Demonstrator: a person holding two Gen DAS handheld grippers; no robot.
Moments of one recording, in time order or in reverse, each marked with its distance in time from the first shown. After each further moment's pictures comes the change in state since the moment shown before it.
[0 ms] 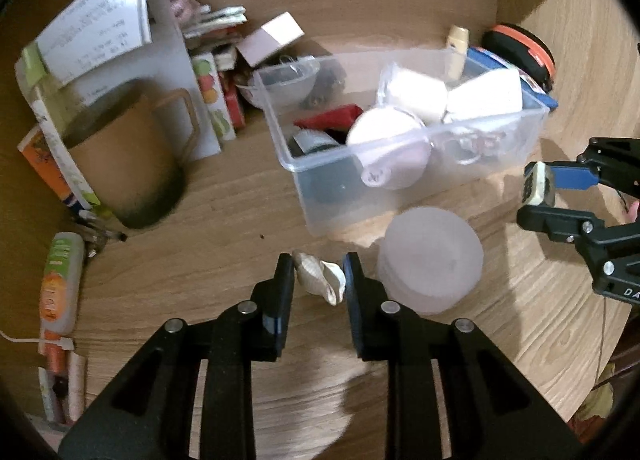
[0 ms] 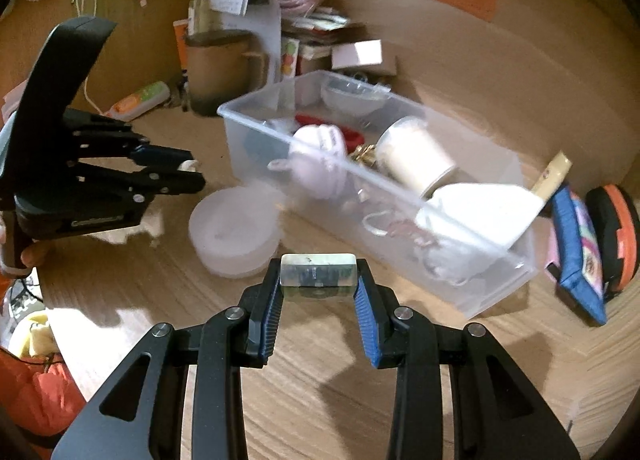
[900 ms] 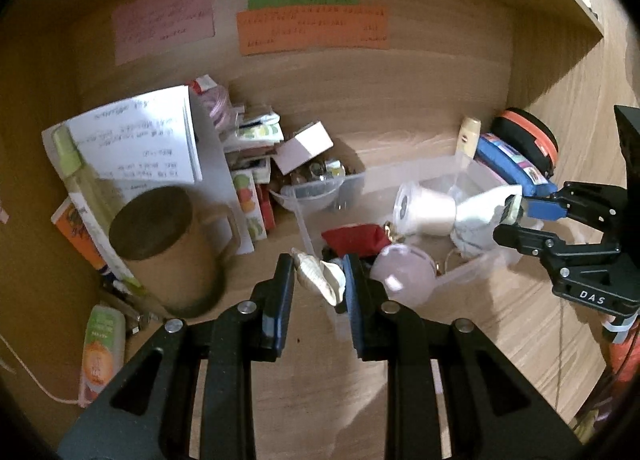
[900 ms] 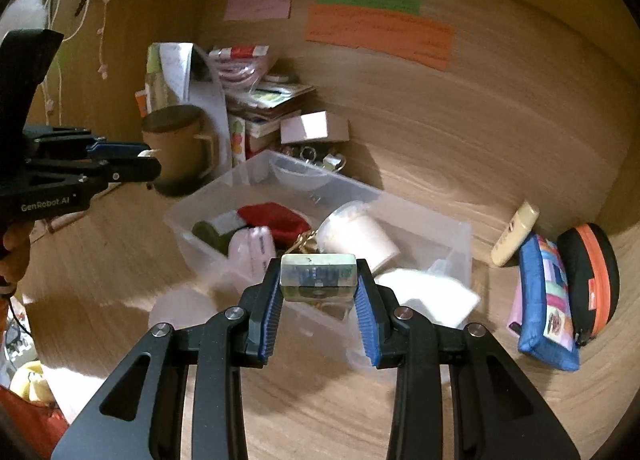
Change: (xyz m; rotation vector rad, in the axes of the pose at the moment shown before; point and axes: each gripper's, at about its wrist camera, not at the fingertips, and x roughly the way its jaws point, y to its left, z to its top) left arm -0.047 0.023 0.069 -0.051 -0.177 0.006; right arm -0.009 -0.045 0.050 0.068 -0.140 -0.039
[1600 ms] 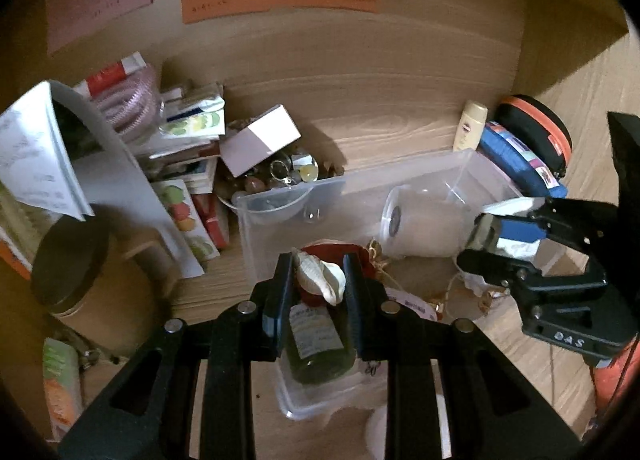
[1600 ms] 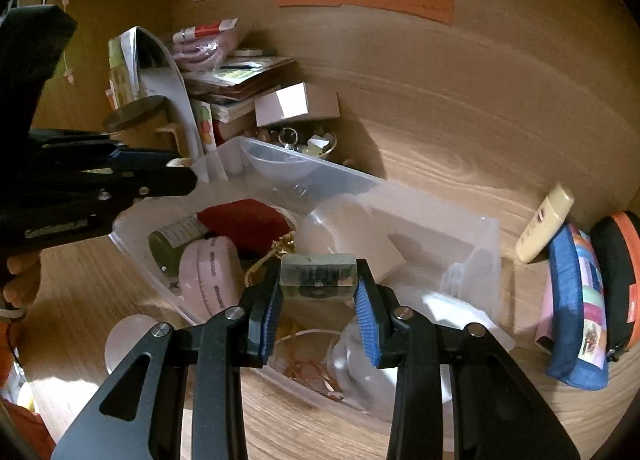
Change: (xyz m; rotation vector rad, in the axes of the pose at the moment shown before) left arm 0.075 -0.020 0.027 -0.007 0.092 -0.067; right arm 0.057 -0.028 0.001 0.059 0.071 0.054
